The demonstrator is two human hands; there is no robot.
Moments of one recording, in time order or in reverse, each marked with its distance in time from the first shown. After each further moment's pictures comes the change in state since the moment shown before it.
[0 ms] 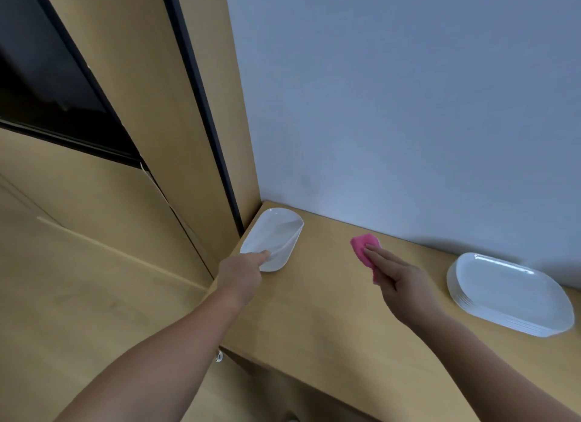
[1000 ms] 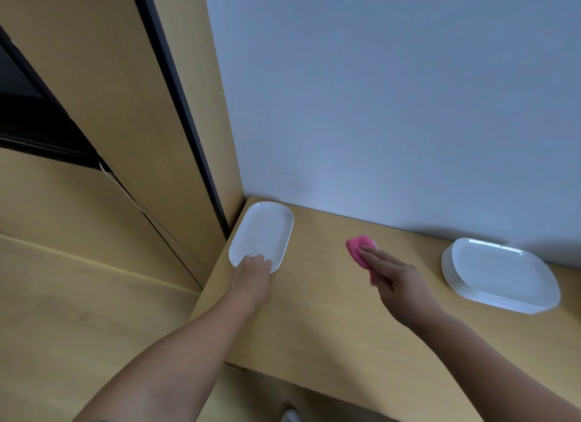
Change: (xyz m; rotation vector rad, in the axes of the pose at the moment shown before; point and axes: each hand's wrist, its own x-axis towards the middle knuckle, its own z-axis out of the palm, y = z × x) left_hand 0.038 -0.001 0.041 0.281 -0.226 0.268; right_hand 0.006 0.005 0.025 -0.043 0.008 0.057
